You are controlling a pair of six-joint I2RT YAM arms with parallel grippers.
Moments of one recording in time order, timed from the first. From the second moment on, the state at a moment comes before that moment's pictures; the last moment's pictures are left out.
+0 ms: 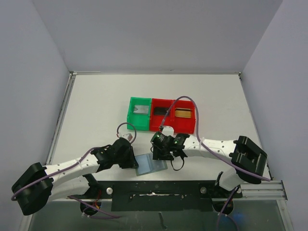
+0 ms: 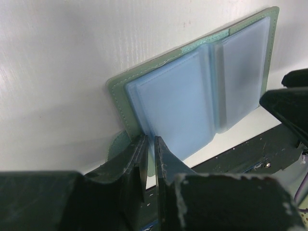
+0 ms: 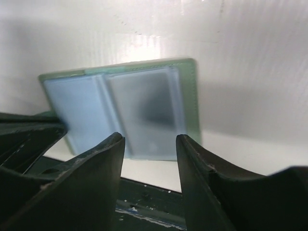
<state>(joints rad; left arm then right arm) -0.88 1.05 0.38 -0.29 0.06 -0.95 1.08 1.50 0.90 -0.54 0.16 1.03</state>
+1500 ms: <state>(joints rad) -0.88 1.05 0.38 -0.29 0.06 -0.95 1.13 1.69 1.08 -0.76 0.27 1.02</state>
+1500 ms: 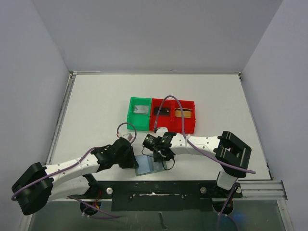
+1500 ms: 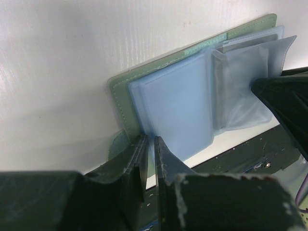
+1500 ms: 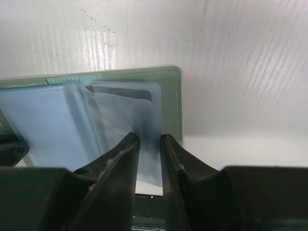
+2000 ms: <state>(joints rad) -0.88 1.05 0.38 -0.29 0.06 -0.95 1.13 1.70 1.06 -0.73 0.25 1.01</state>
